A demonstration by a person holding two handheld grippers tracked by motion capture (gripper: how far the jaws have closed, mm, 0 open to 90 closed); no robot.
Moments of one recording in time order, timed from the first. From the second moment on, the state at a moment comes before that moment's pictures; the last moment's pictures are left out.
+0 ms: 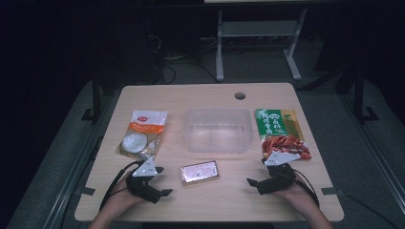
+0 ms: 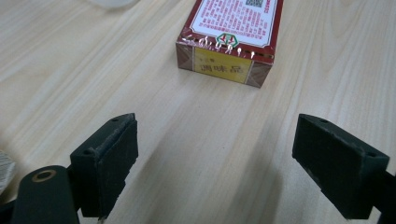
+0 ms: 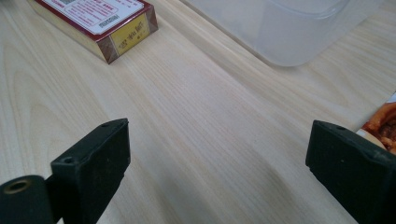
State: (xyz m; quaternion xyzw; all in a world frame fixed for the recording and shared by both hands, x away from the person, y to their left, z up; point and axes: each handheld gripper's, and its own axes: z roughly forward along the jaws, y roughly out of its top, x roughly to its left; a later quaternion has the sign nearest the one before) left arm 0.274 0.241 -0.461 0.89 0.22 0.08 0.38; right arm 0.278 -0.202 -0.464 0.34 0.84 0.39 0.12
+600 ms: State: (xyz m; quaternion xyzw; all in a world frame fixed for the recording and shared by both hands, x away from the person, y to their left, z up) left arm 0.276 0.241 -0.461 0.89 0.23 0.07 0.38; right arm 0.278 -0.172 -0.445 0.30 0.86 0.40 0.09
